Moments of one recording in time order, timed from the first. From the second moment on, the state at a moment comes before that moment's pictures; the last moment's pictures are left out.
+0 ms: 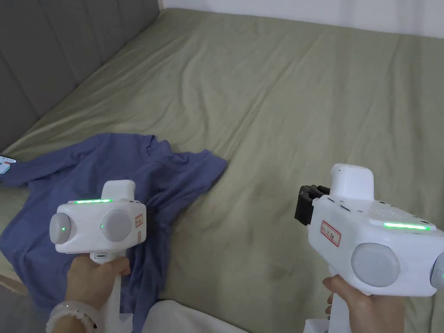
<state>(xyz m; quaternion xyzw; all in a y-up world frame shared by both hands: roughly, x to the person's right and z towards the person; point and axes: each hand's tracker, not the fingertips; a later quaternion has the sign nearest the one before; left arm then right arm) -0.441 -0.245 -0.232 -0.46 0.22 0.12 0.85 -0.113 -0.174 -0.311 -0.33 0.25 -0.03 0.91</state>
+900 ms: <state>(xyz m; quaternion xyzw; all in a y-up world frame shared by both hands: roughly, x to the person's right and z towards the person) -0.219 -0.021 -0.327 -0.28 -0.14 0.11 0.94 0.067 -0.113 -0.281 -0.24 0.08 -0.06 0.96</state>
